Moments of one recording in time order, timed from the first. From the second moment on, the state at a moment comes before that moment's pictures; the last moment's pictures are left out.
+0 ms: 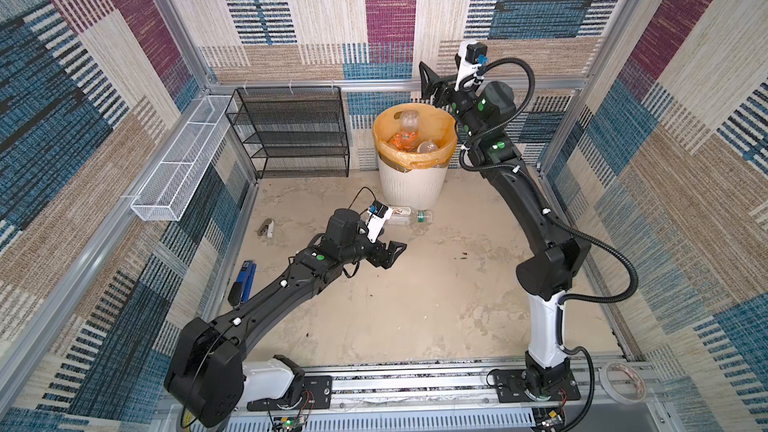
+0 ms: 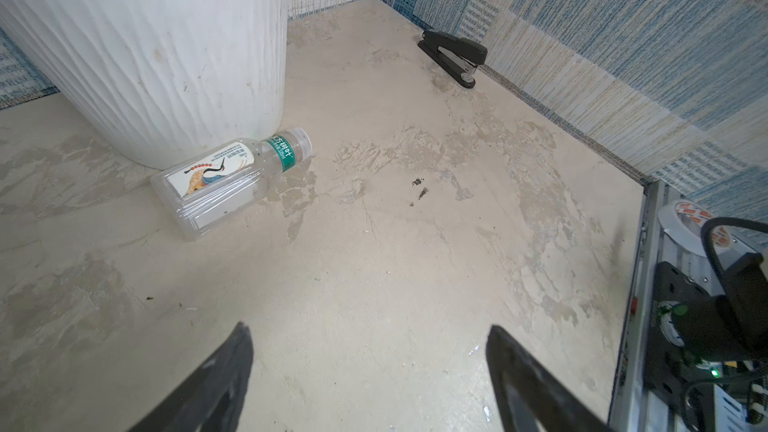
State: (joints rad) left arm -0.56 1.31 0.93 -0.14 0.34 -0.02; right arm 0.38 2.11 2.47 0.02 -0.04 0.04
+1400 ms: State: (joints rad) left arm -0.50 2.13 1.65 -0.46 0.26 0.57; right arm 0.09 1.21 0.91 0.20 -0.37 0.31
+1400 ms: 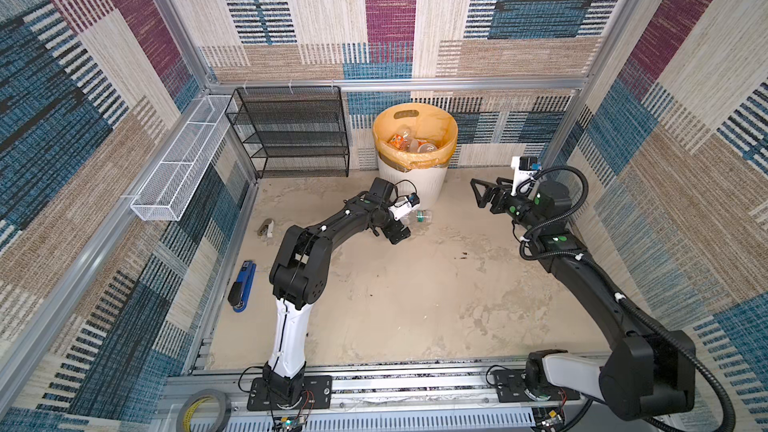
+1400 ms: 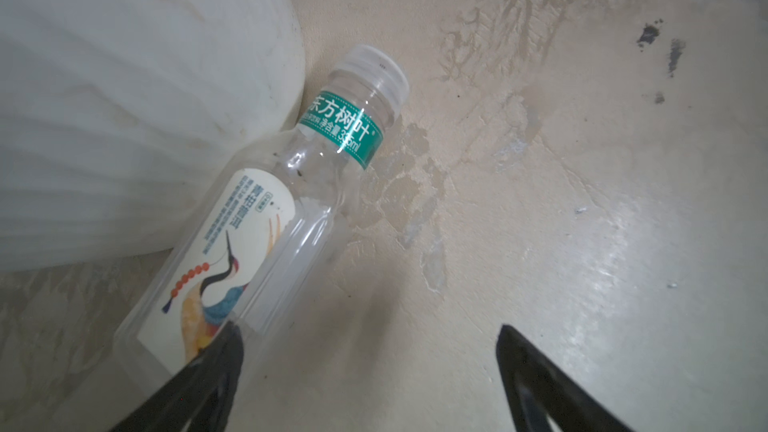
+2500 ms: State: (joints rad) left arm -0.55 2.25 1.77 -0.33 0.14 0.80; right arm 0.09 1.21 0.79 0.36 -0.49 0.37
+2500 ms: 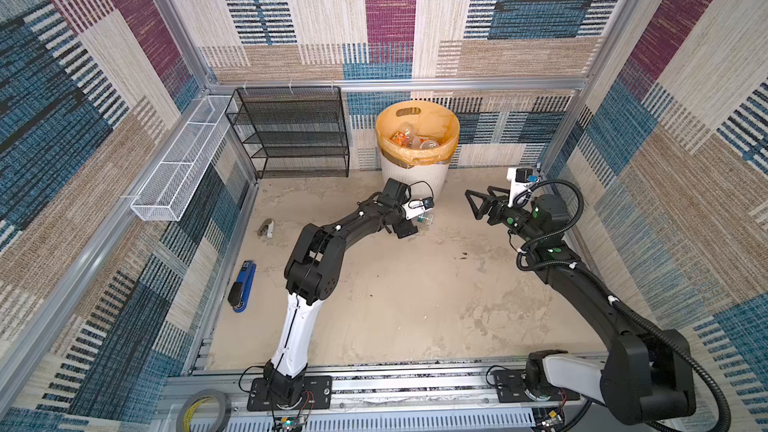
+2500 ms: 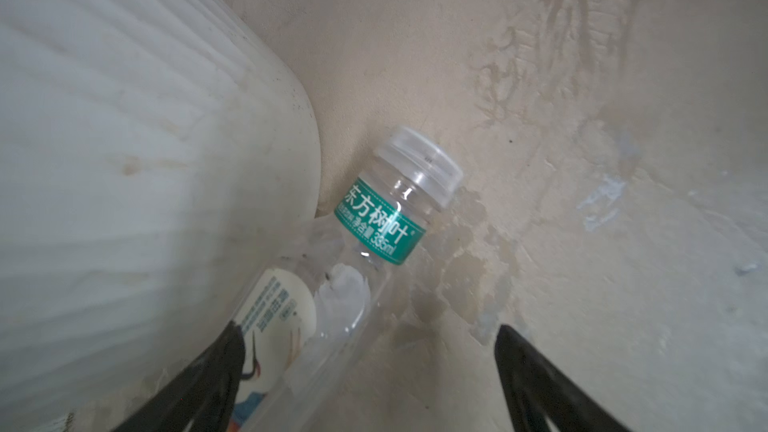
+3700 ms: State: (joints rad) left arm -0.53 2.33 1.97 -0.59 0.18 0.80; right arm 0.09 1.11 0.68 0.39 -0.48 0.40
